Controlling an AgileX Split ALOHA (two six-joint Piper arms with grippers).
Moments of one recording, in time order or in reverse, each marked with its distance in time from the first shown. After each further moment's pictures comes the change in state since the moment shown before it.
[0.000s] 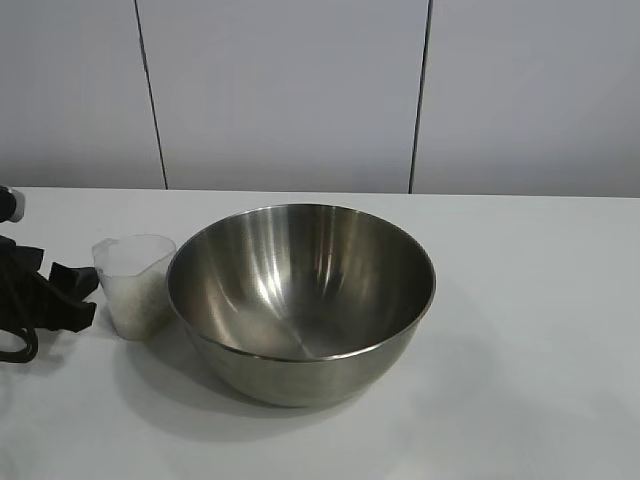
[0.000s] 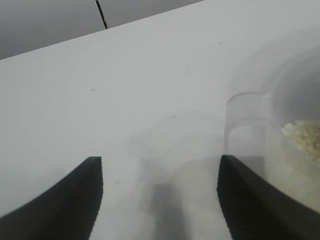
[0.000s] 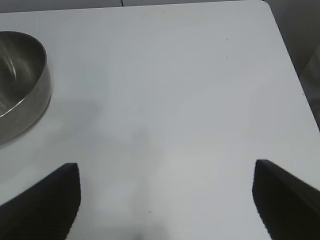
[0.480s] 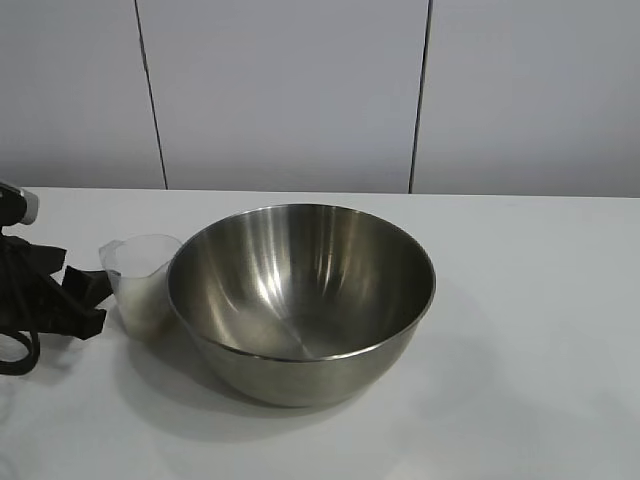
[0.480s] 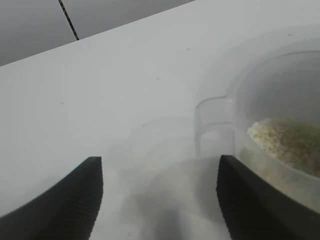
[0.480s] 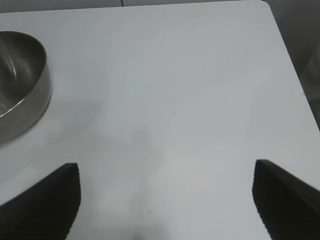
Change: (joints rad) left arm 0.000 0.000 0.000 0.132 0.000 -0.042; right arm 0.000 0.000 0.000 0.000 0.000 0.000
